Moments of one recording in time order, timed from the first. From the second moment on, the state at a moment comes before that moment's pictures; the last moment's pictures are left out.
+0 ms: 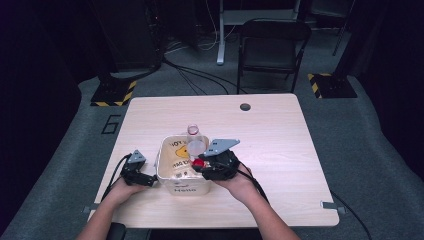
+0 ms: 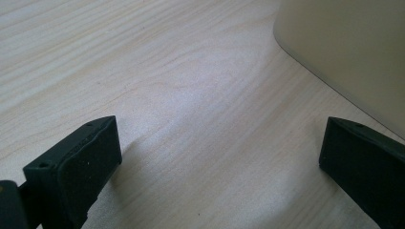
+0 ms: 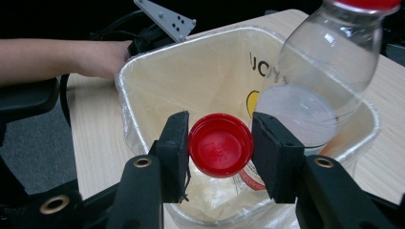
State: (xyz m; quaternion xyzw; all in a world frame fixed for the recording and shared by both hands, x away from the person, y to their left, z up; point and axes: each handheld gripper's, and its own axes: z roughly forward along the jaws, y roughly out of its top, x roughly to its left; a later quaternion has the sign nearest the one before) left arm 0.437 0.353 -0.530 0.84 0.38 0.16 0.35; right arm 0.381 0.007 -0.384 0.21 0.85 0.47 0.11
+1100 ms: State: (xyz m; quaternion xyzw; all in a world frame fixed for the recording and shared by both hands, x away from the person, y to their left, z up) left arm 0.437 0.353 -0.531 0.84 0.38 0.16 0.35; right arm 0.372 -0.023 -0.387 0.26 0.82 0.48 0.15
